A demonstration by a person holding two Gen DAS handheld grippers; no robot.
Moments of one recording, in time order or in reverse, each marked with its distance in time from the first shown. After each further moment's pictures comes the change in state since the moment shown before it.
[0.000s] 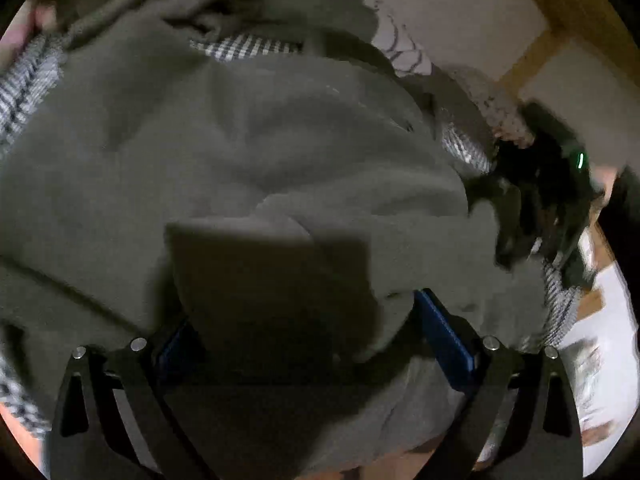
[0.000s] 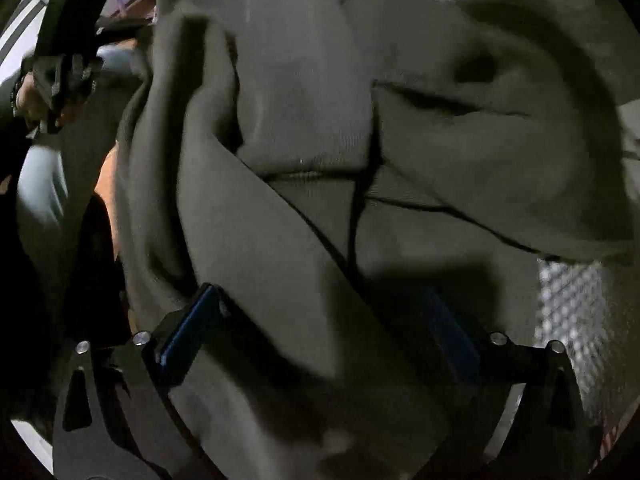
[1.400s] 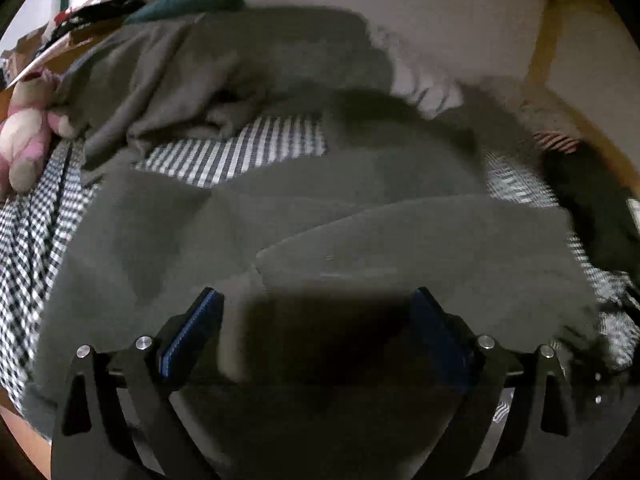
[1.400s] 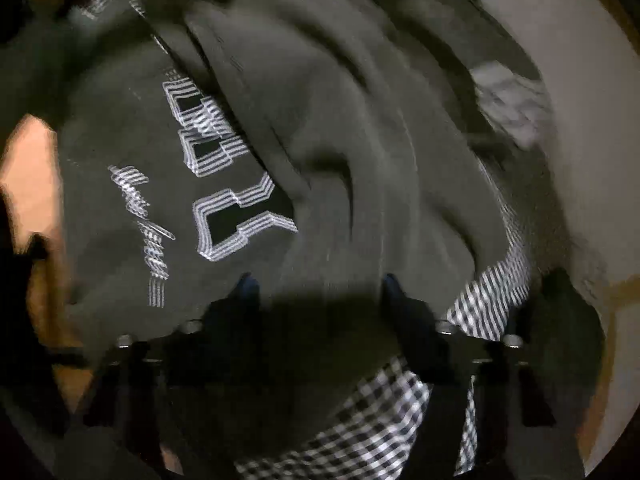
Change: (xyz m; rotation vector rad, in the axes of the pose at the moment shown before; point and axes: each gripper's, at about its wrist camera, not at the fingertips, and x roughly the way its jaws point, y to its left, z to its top) left arm 0.009 -0.029 0.044 0.176 -0.172 0.316; right arm 0.052 0.116 -0.135 0.180 -0.185 -0.770
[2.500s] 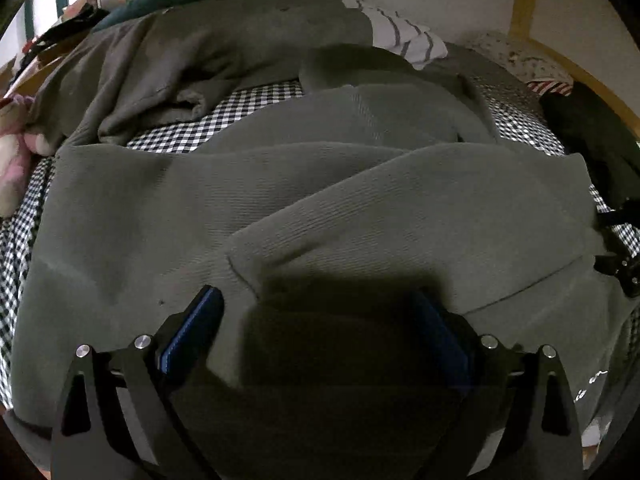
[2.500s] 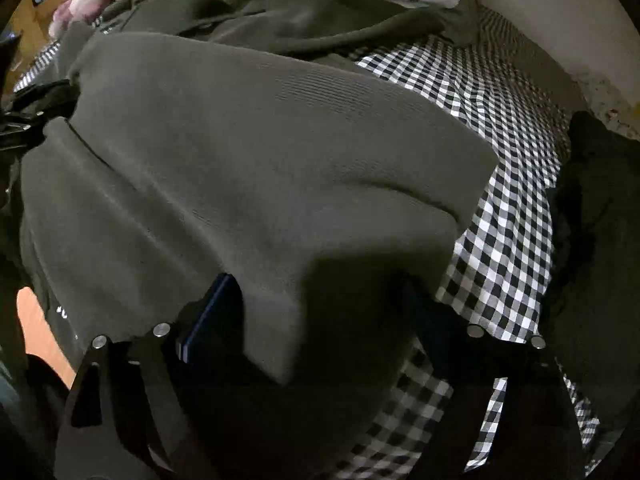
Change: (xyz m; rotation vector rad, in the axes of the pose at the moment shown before) left arm 0.026 -0.008 -0.017 0.154 0.055 -0.005; right arm 0.045 -0.086 -0.003 0.556 0.066 0.231
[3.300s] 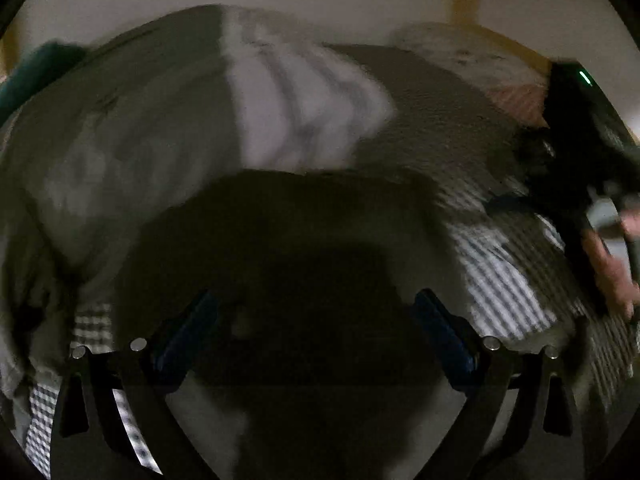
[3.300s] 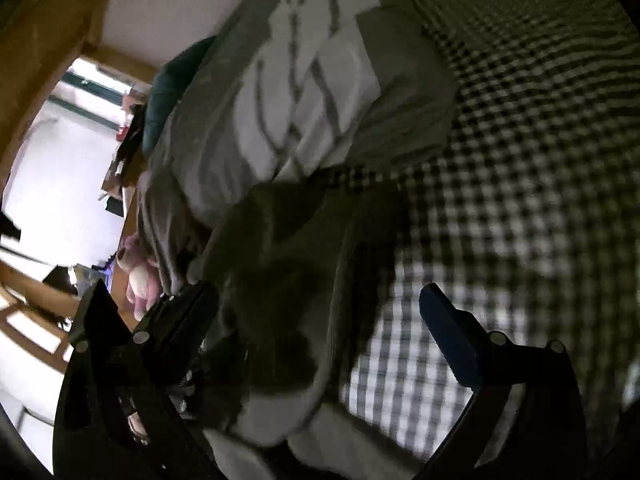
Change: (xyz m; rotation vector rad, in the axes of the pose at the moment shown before) left arm 0.126 -0.097 0.243 0.173 -0.005 -0.146; right arm 0.094 -0.185 0.232 0.701 -0.132 0.659
